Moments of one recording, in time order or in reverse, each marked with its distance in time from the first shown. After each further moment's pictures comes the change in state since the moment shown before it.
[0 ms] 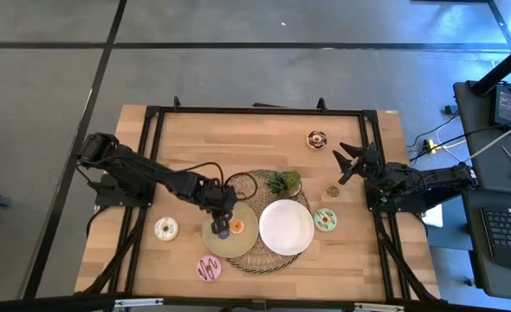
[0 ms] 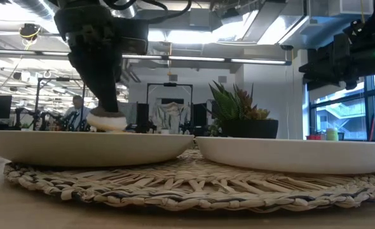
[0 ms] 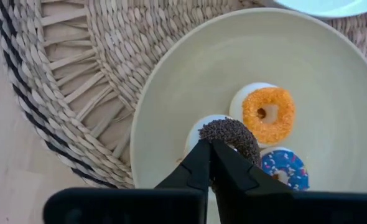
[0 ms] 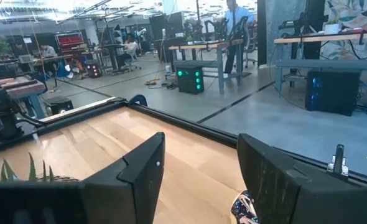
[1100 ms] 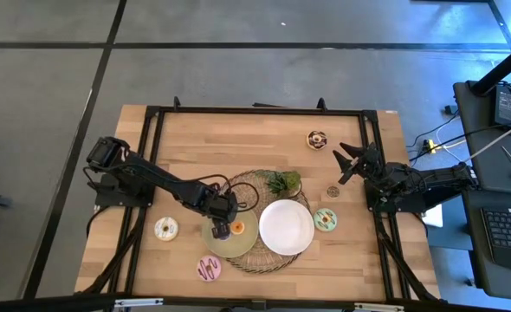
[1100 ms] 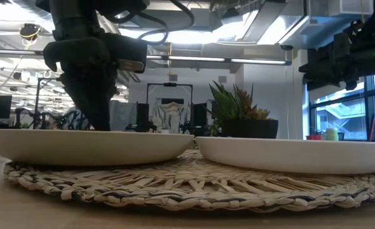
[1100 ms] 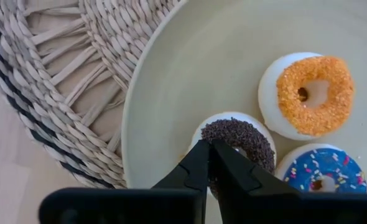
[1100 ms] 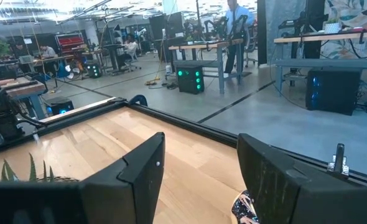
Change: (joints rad) left arm -0.046 0.107 -0.001 0.006 -0.064 -0.021; right arm 0.000 0.000 0.000 0.000 0.000 0.004
